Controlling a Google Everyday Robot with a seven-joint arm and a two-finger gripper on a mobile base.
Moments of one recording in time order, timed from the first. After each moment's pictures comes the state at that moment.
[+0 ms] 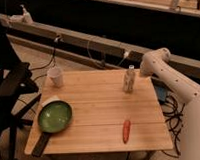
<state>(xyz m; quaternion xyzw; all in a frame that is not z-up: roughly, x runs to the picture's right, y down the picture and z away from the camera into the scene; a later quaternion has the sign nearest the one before) 0.287 -0.049 0.938 -0.12 -0.03 0.10 0.99</state>
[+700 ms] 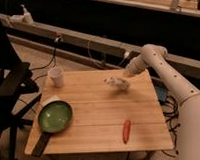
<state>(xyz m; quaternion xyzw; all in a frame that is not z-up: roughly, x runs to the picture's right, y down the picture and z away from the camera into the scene) 0.179 -0.036 0.905 -0.18 -0.19 0.08 0.96</state>
